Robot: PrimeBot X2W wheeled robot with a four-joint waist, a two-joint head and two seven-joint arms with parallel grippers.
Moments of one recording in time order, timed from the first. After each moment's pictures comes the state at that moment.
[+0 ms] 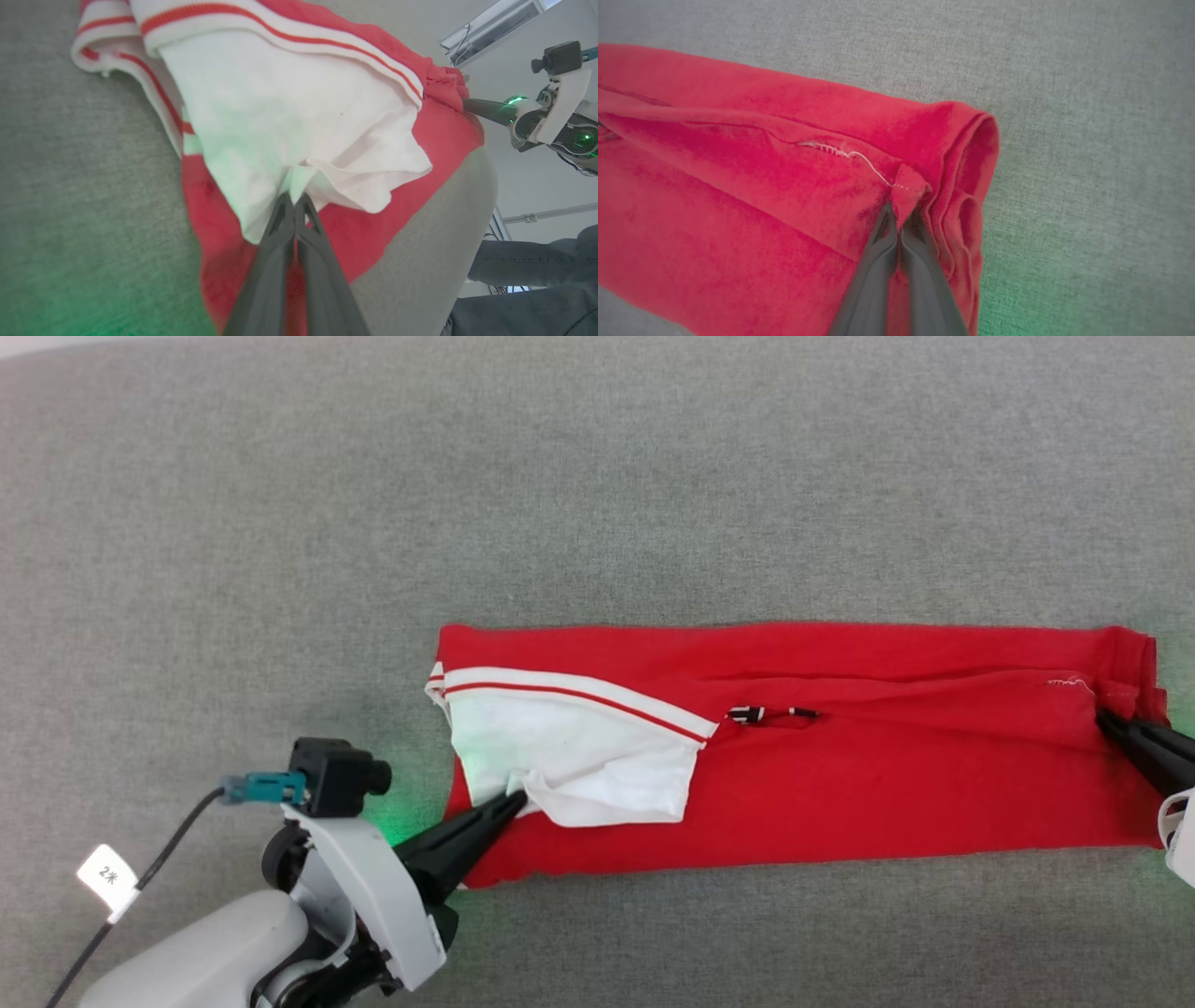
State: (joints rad) left arm -0.64 0.76 -1.11 0.12 -1.35 -0.11 -0.11; right arm -0.51 -0.90 0.68 0.29 1.07 0.13 0.12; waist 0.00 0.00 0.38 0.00
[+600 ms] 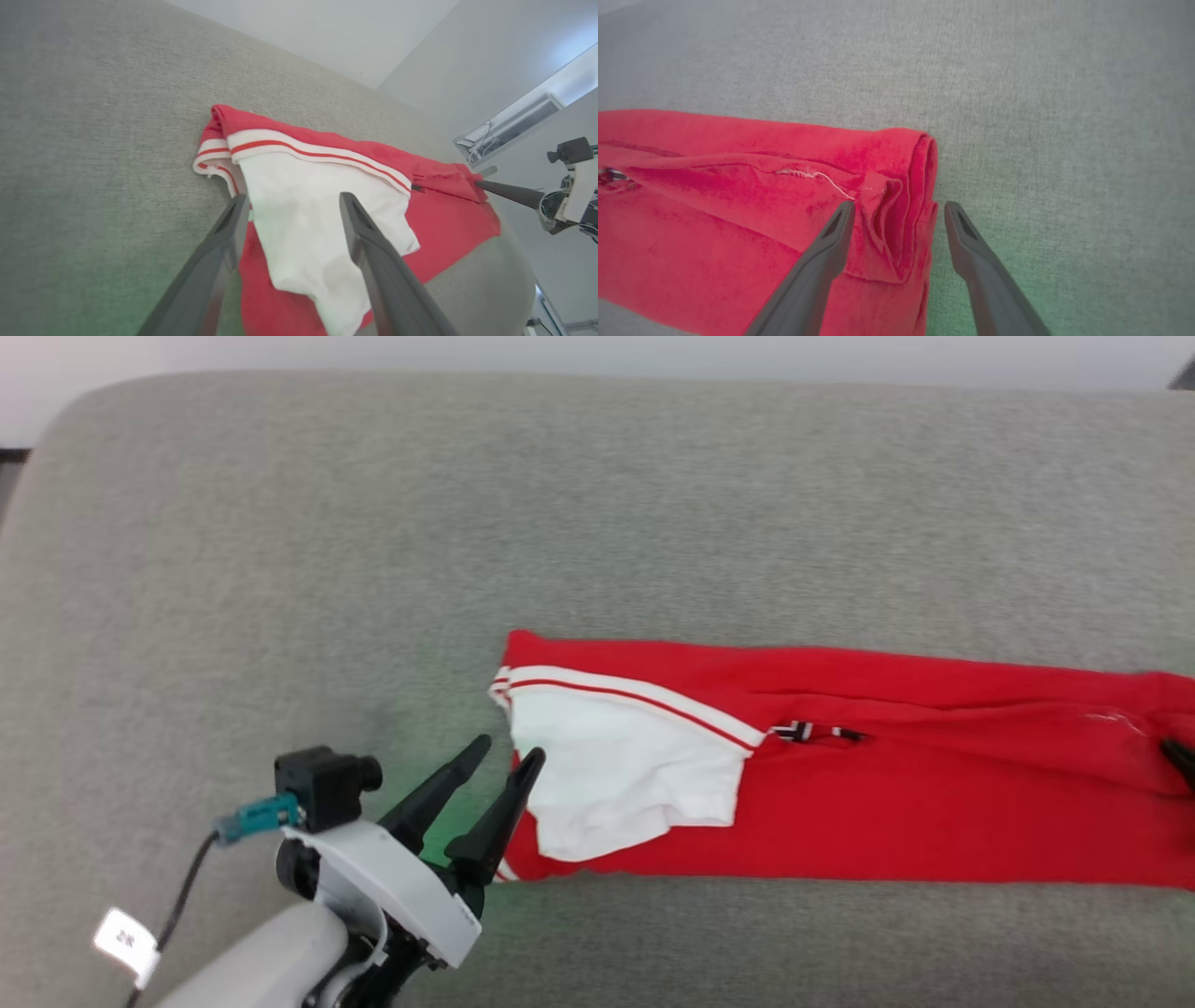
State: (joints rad) left arm -0.51 0.62 -0.91 0.15 -1.22 -0.03 -0.26; right arm -0.40 -0.95 0.55 0.32 1.19 0.13 0.13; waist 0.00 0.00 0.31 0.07
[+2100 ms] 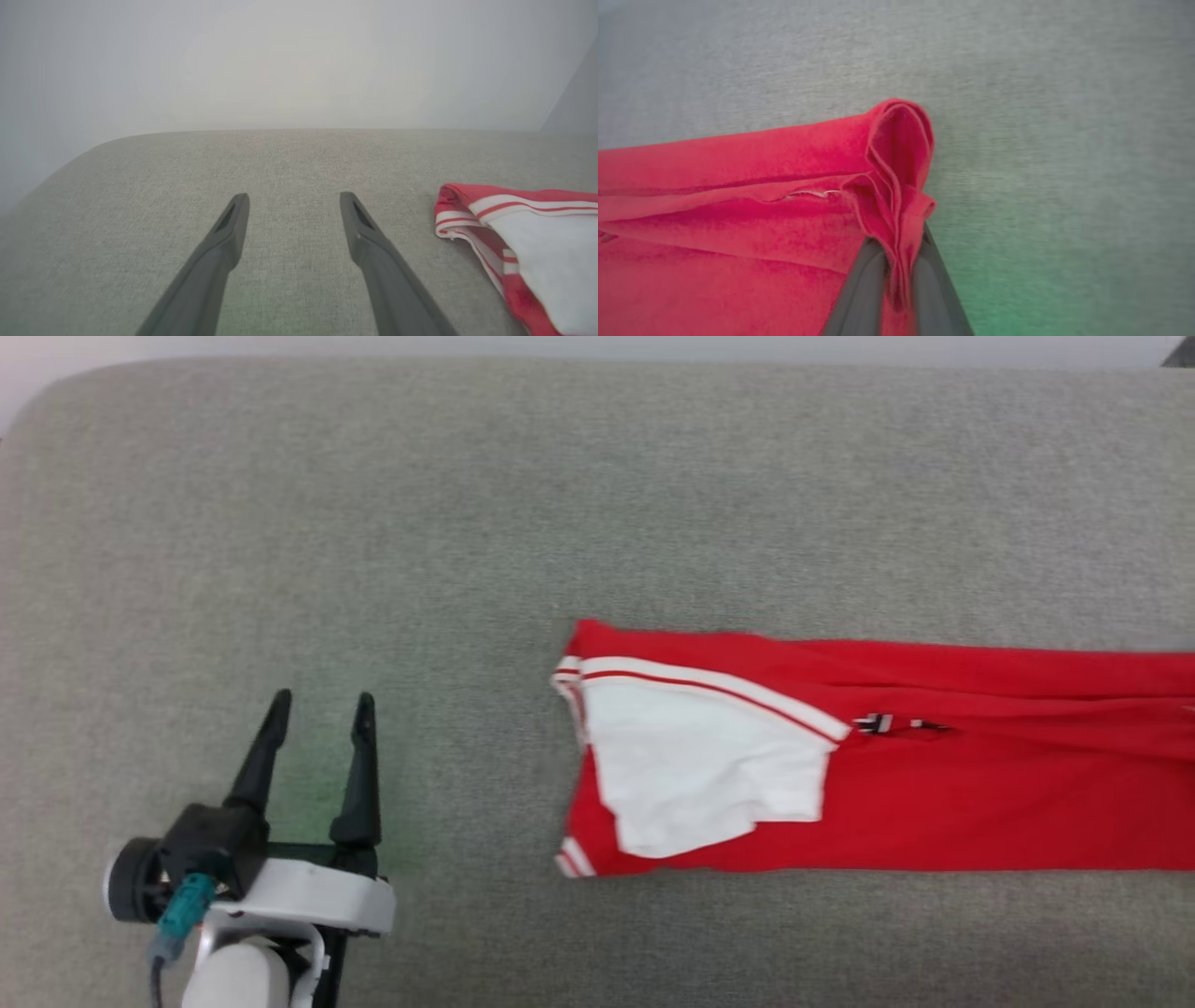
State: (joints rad) left arm -0.18 0.11 0.04 0.15 -0.13 -0.11 -0.26; right arm -0.44 -0.85 0.38 0.48 1.15 0.13 0.30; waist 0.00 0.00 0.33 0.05
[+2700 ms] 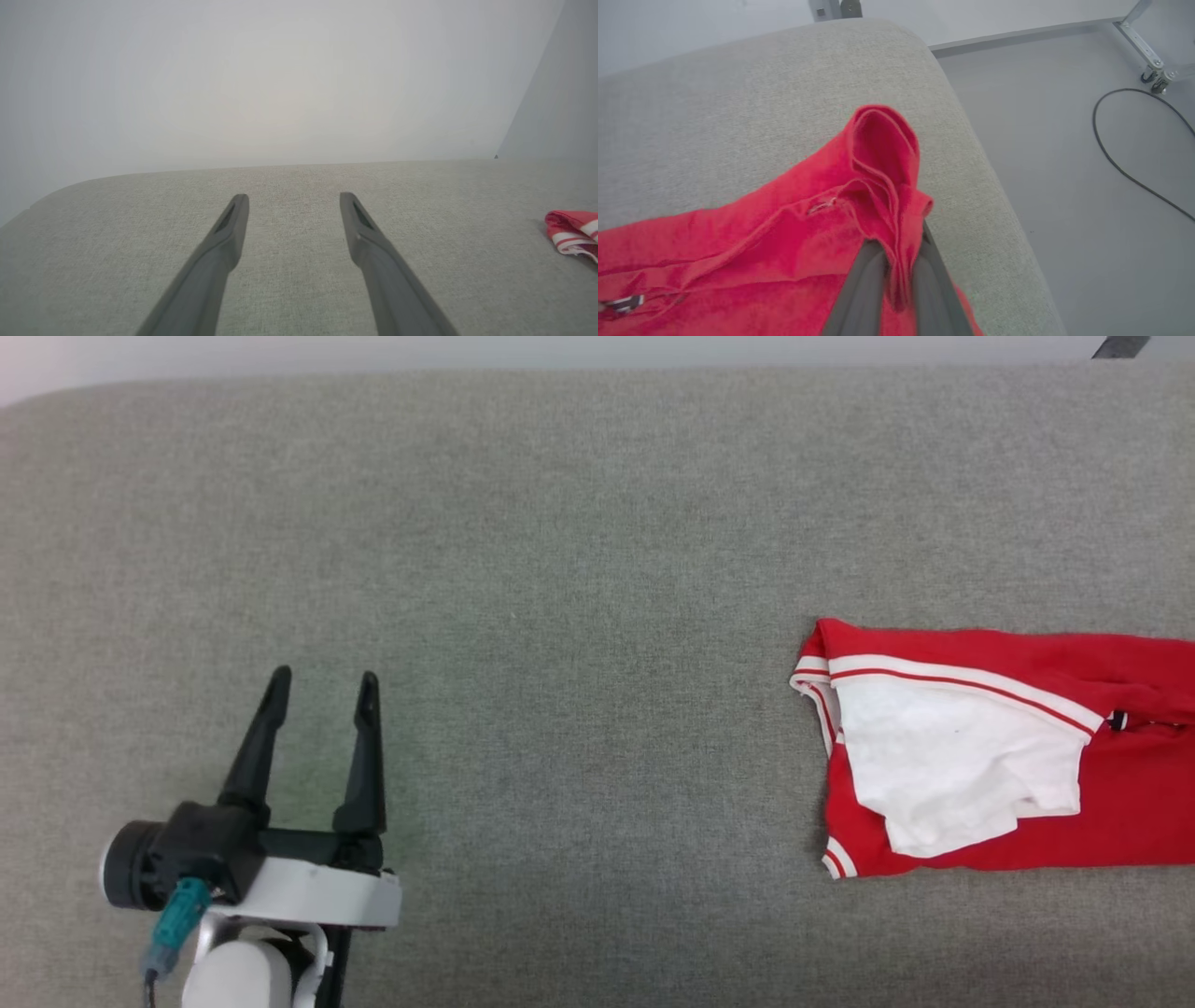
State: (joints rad) left arm -0.17 0.11 0.04 0.04 -0.11 -0.13 -0.26; right arm -0.50 -0.99 0.24 0.72 1.09 0.13 0.21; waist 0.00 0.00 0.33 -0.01
